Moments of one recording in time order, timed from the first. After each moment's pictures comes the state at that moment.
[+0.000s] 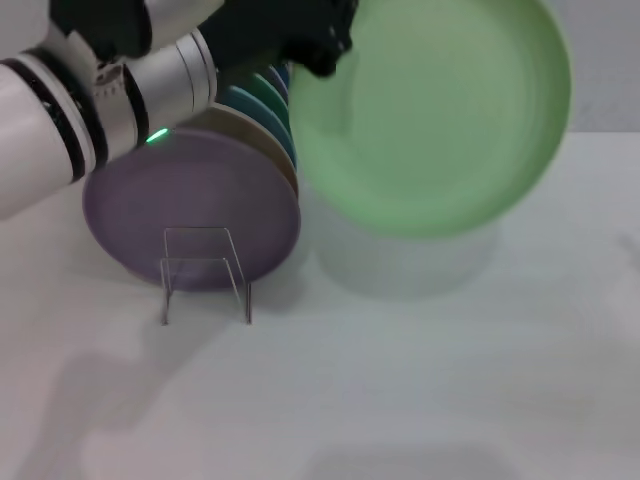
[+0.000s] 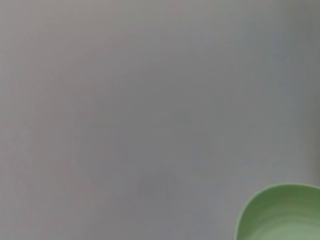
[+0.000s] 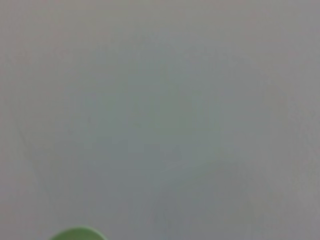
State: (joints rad) left arm -0.26 -2.06 -1.38 -1.75 2.03 -0.47 1.23; right arm 0.09 2.09 2.55 1.09 -1.33 1.56 -1.37
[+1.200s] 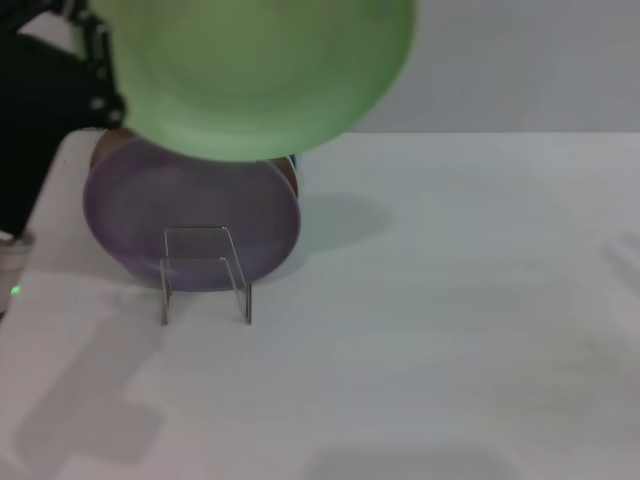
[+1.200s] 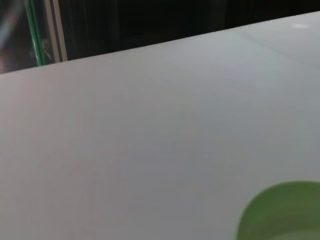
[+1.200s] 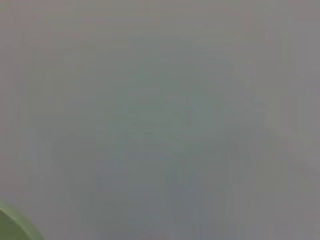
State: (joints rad) left arm -0.37 -2.02 -1.12 -0.55 2.88 1.67 0.43; right arm 0.12 2.08 2.56 1.04 -1.40 1.60 -1.35
